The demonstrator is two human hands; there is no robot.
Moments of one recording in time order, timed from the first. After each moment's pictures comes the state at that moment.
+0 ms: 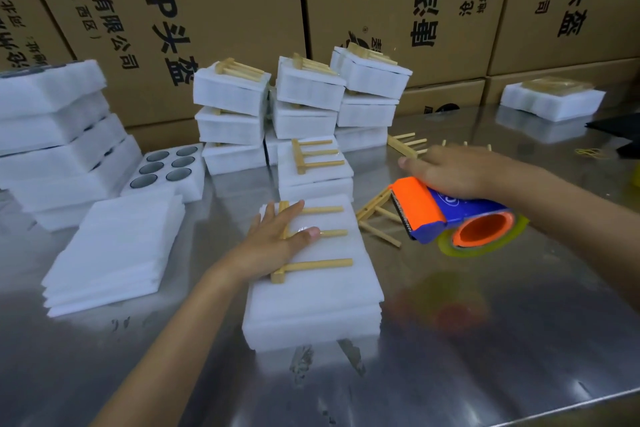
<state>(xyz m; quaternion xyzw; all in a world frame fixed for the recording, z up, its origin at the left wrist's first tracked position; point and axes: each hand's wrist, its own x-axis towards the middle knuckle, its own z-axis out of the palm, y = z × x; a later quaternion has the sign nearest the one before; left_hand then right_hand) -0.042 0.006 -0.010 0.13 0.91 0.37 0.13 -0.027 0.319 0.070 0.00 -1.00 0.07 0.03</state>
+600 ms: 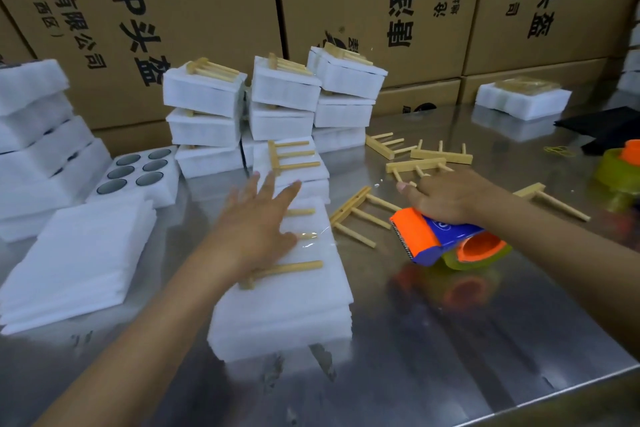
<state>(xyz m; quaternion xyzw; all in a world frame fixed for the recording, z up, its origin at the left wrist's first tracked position) -0.039 0.042 0.030 0.22 0.98 0.01 0.00 -0.023 0.359 0.023 0.04 -1.00 -0.02 0.05</state>
